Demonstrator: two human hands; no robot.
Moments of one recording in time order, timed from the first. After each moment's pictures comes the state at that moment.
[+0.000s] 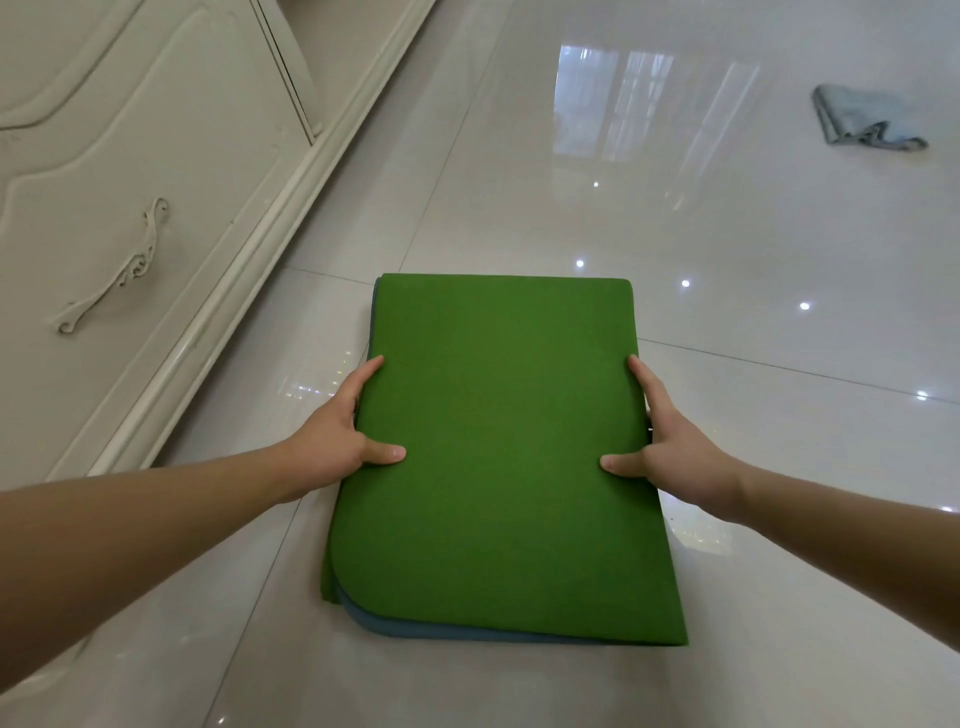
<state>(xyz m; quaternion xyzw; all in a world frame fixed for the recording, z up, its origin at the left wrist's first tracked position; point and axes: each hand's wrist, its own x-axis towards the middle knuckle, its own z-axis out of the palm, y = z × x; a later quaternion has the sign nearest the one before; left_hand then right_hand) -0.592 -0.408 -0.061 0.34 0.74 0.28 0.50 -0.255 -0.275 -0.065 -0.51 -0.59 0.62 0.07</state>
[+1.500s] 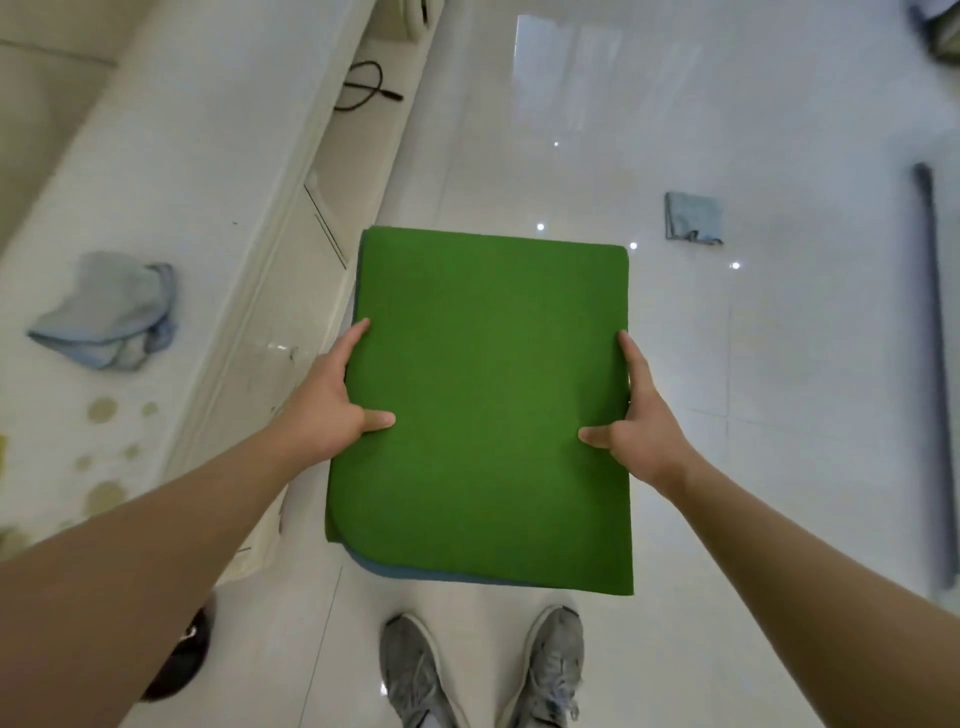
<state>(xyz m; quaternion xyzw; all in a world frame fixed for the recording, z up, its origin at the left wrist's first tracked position) -0.571 -0.385 0.380 0.37 0.76 0.27 0.47 -0.241 -0.288 0.389 -0.58 -0.54 0.59 0.14</state>
